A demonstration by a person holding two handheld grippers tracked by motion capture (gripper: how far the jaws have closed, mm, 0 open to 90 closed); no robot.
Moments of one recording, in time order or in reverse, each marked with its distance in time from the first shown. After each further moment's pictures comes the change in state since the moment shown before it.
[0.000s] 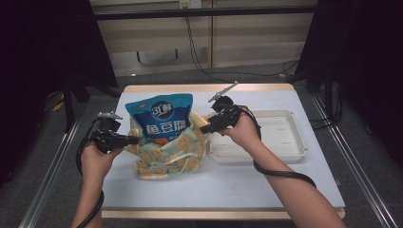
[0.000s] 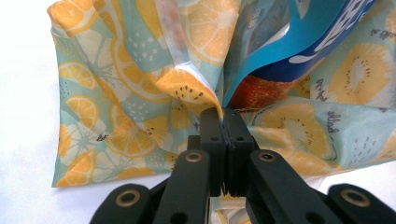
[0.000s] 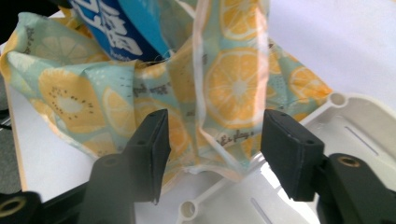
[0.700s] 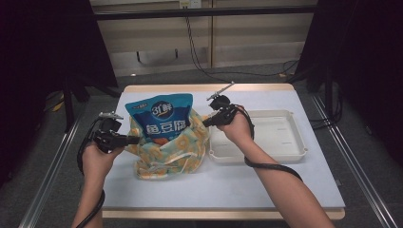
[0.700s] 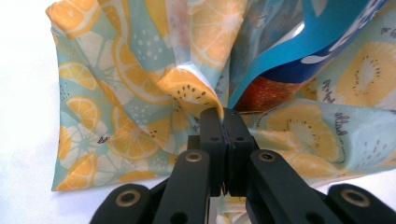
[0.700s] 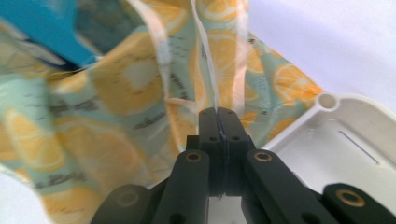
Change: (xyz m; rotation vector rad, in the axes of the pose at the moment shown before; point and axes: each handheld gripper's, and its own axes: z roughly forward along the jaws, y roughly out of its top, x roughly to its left) left arm 0.003 -0.001 0.006 -0.006 -0.004 -0.015; right arm -0.026 0.001 0.029 0.023 -0.027 0.076
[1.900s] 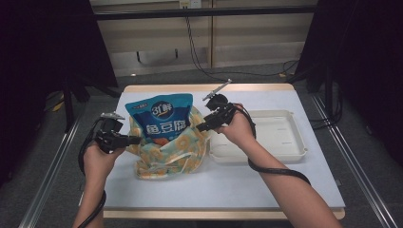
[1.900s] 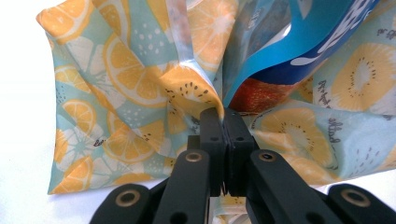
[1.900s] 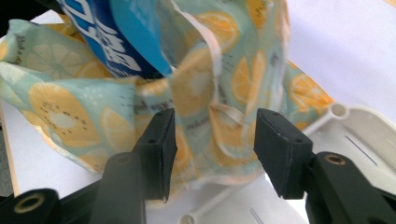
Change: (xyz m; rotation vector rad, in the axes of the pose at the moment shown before) left arm -0.006 0.001 0.000 -0.003 0.016 0.017; right arm 0.031 0.010 -0.023 0.005 0.002 -0.080
